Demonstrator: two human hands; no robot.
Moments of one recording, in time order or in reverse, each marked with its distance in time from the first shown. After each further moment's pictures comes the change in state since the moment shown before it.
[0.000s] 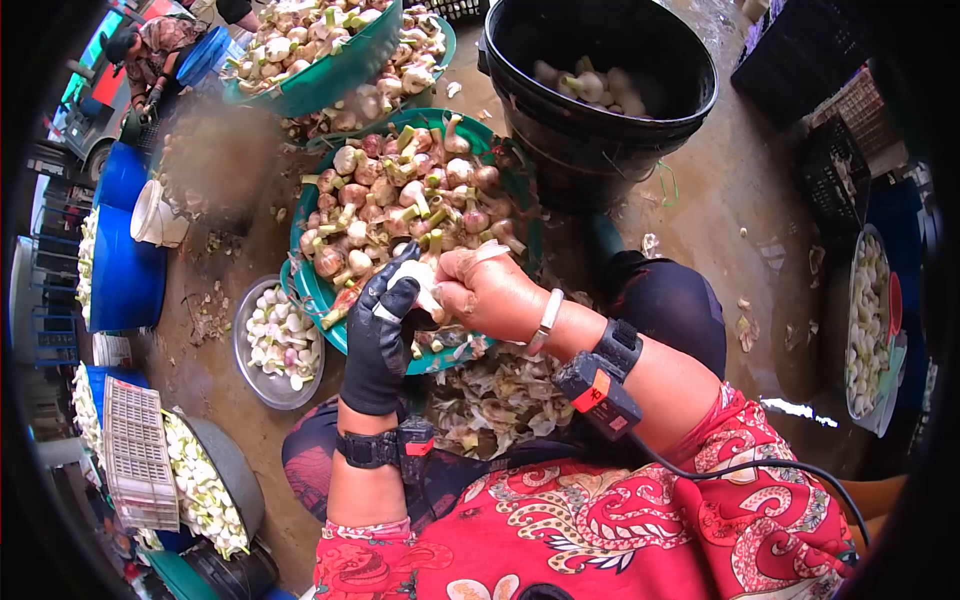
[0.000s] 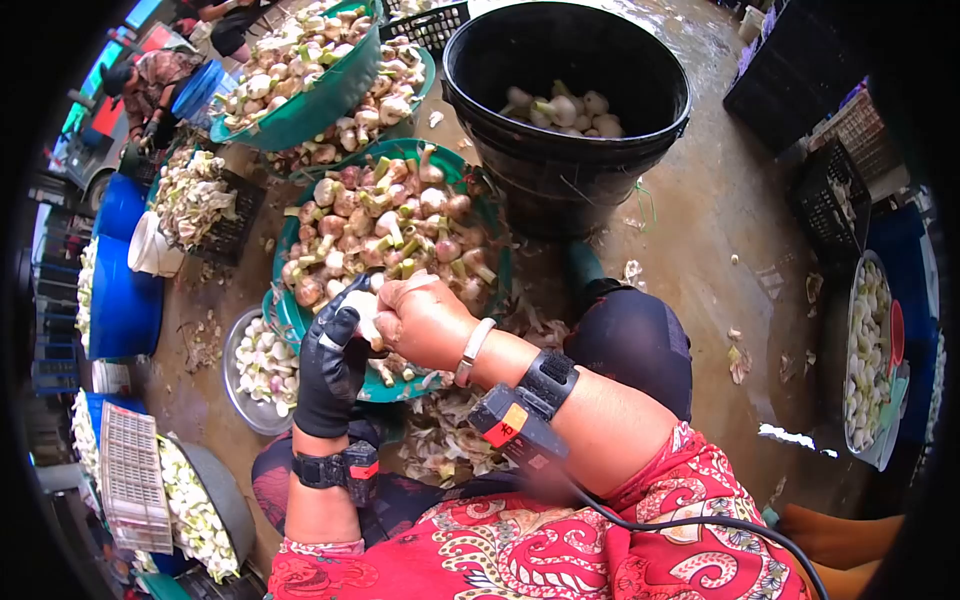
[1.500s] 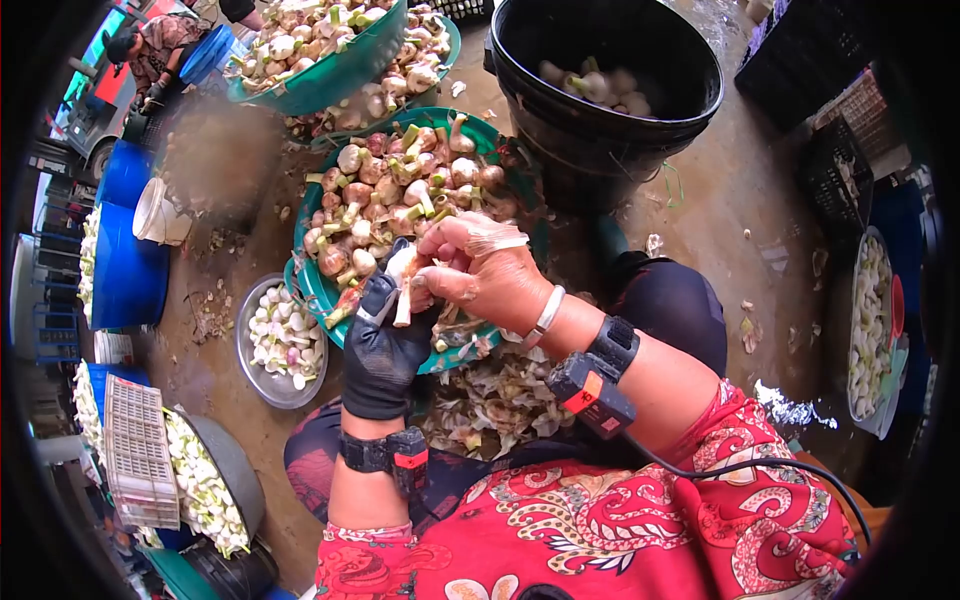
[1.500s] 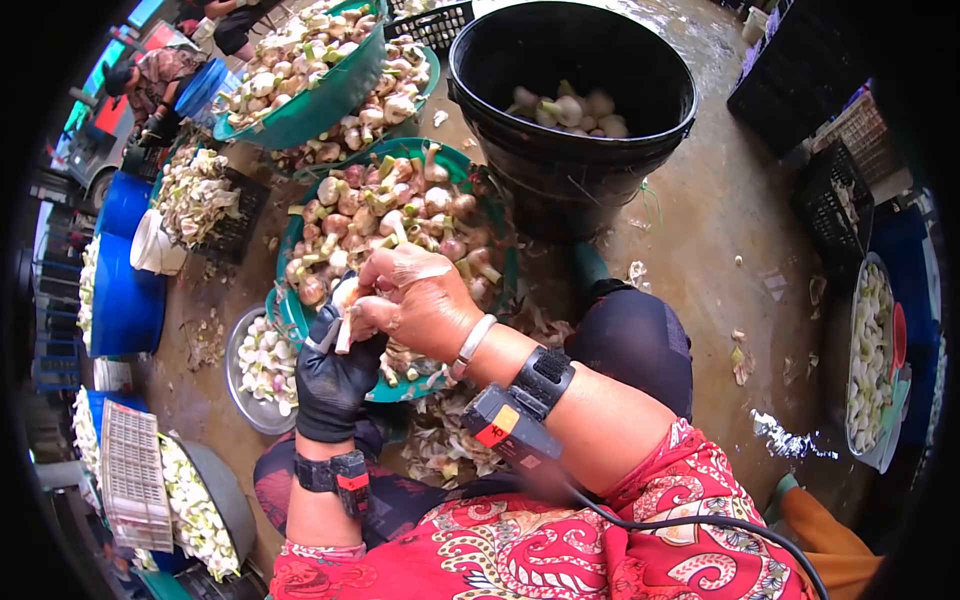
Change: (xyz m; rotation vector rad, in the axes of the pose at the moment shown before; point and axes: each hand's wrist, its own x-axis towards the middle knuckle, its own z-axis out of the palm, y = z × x) left_hand -0.006 0.000 0.005 -0.590 -0.003 -0.036; right_hand 0.012 -0.010 0.004 0.056 0.363 -0.309
